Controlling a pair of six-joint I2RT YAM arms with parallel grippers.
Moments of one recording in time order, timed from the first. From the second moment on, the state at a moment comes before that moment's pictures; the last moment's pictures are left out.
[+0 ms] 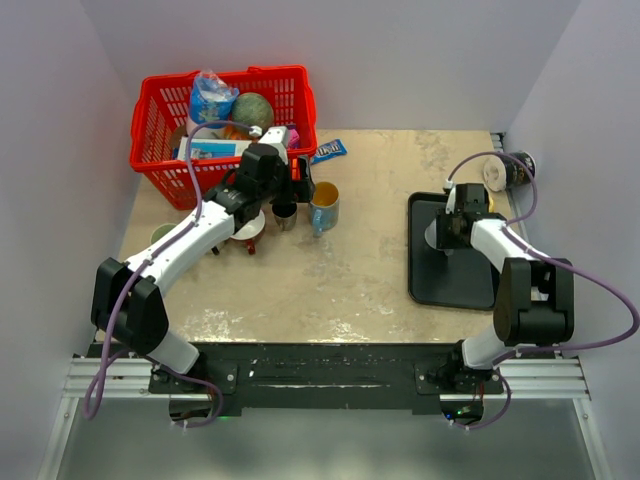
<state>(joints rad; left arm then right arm) -0.51 1.54 1.29 -0.28 -0.06 -0.43 -0.03 1.54 0.91 -0.39 0.05 -0.03</state>
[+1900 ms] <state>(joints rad) -0.51 1.53 1.25 -0.24 0.00 -0.45 -0.02 1.48 0.99 -0.41 -0.17 0.26</state>
